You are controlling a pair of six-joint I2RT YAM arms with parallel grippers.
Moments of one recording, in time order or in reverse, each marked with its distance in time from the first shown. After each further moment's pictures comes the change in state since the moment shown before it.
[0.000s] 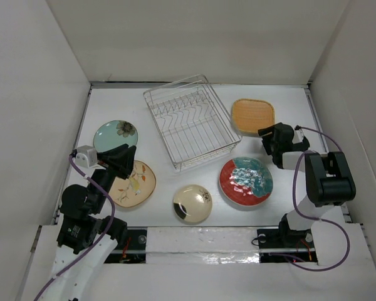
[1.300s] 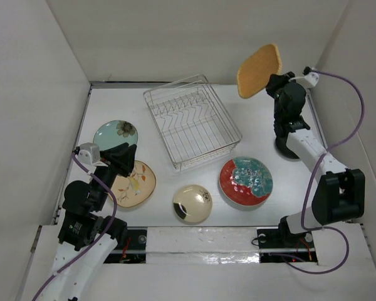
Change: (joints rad) left arm 0.000 0.033 0.000 0.000 -0.019 0.018; right arm 0.087 -0.153 0.440 -0.004 0.151 -0.452
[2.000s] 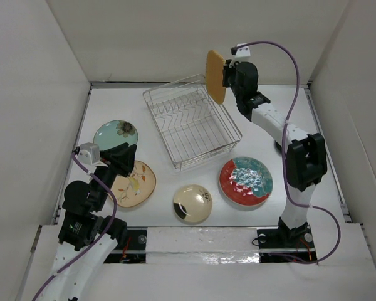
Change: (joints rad) left arm 0.000 0.000 0.000 0.000 0.001 0.000; right arm 0.259 0.439 0.568 -0.234 -0.131 -0.590
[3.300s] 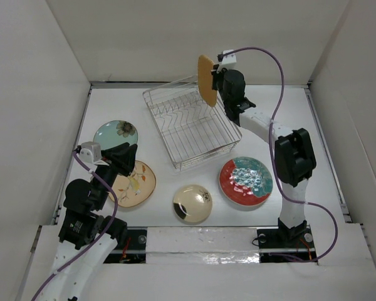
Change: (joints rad) left arm 0.000 0.014 0.000 0.000 0.000 0.000; right arm 0.074 0.104 0.006 0.214 0.067 -0.085
